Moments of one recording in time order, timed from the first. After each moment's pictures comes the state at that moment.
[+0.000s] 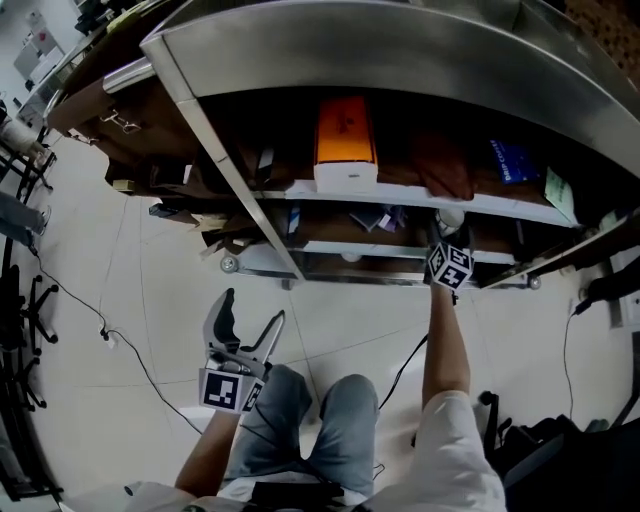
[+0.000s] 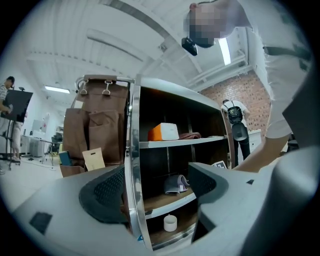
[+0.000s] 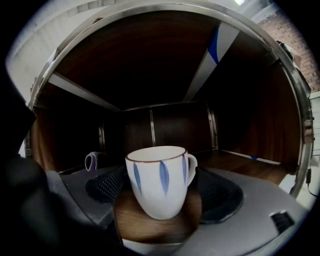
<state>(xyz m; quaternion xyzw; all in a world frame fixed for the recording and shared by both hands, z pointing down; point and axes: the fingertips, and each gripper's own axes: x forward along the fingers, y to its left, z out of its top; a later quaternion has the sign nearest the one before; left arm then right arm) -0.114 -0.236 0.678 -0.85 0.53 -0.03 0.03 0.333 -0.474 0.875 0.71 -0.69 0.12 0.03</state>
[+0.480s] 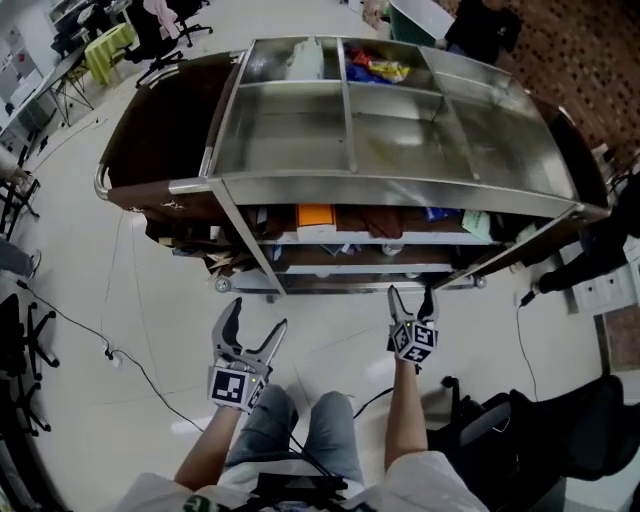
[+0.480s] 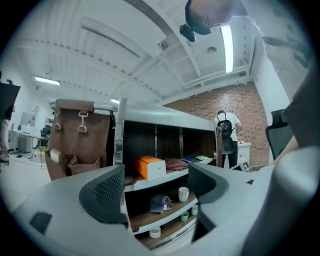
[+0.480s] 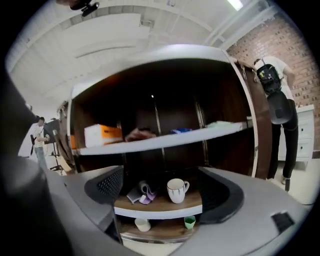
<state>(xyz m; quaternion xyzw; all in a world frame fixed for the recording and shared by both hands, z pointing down) -0.081 -0.222 0.504 -0.88 0.48 -0.05 -0.01 0.284 -0.275 0.674 0.71 -0.69 0.15 0.01</state>
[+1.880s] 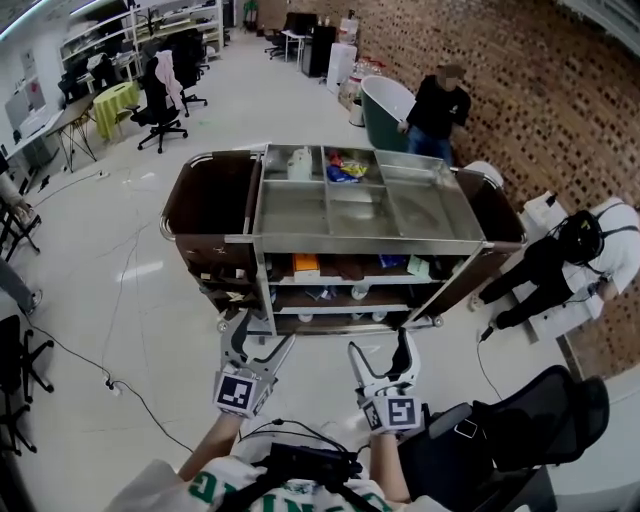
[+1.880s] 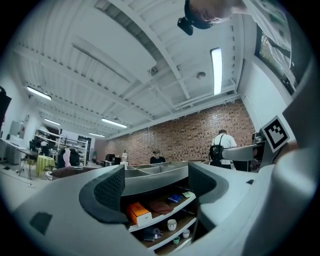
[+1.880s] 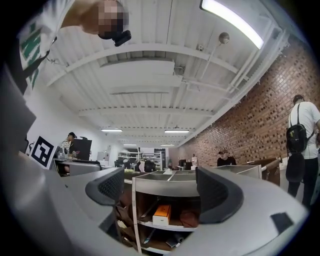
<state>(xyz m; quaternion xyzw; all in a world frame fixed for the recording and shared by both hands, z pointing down) -0.077 -0.123 0.237 -0.90 0.43 0.03 0.06 0.132 -0.075 0.224 0.64 -0.76 -0.04 -0.07</state>
